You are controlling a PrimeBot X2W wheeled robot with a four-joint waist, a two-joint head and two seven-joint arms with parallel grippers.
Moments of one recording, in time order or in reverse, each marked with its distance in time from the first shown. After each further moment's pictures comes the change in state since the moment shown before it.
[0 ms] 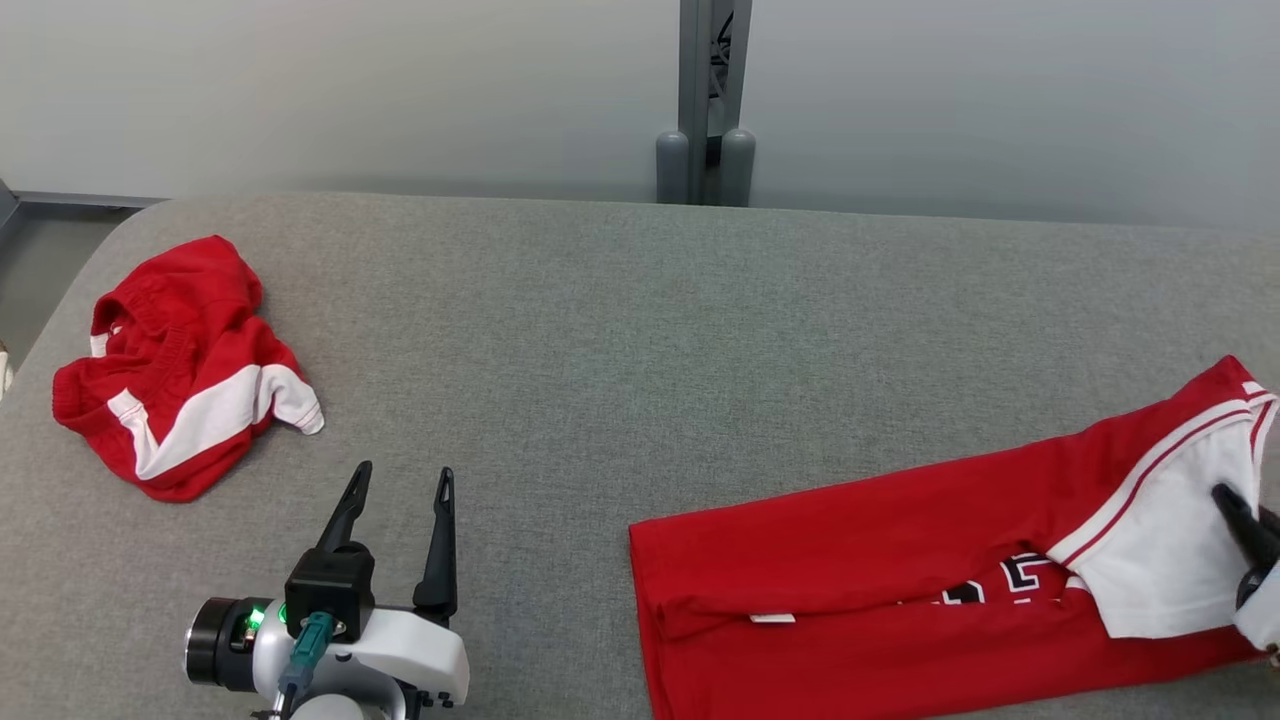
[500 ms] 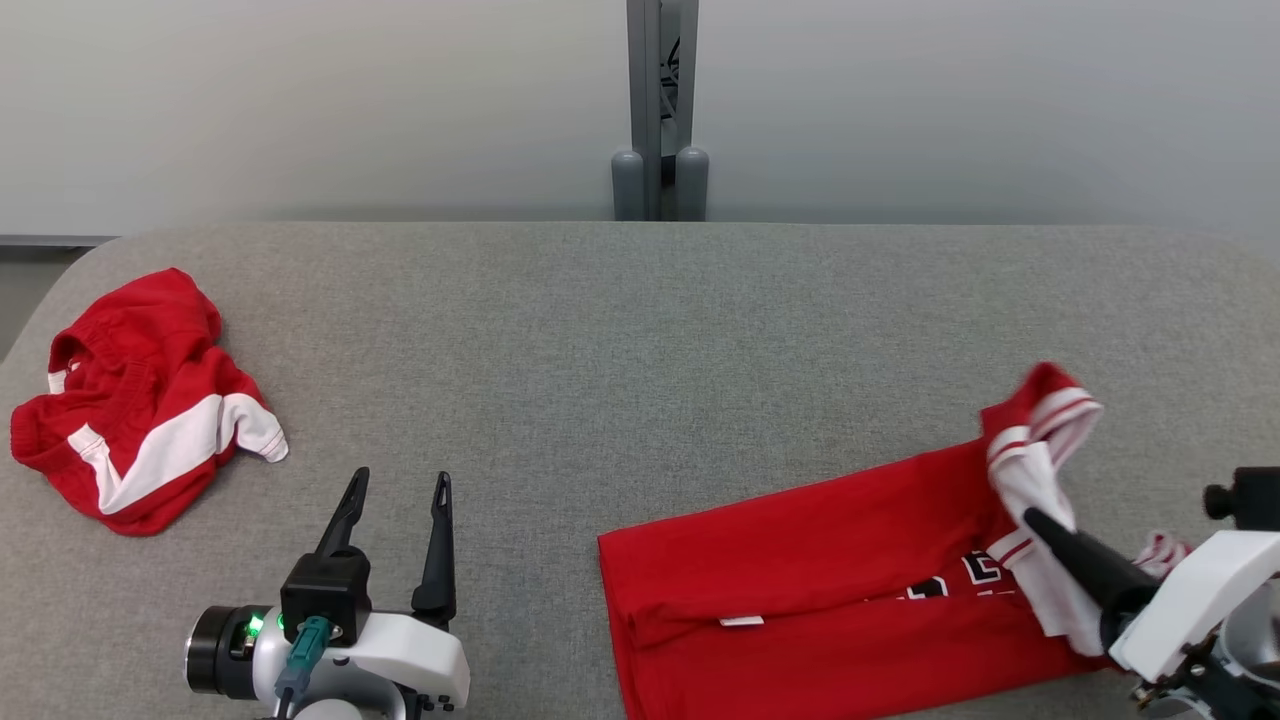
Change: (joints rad) left arm 0.008 -0.001 0.000 0.000 -0.021 0.010 0.000; right arm 0.116 0.008 0.014 -0.435 0.206 0.000 0.176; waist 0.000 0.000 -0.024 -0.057
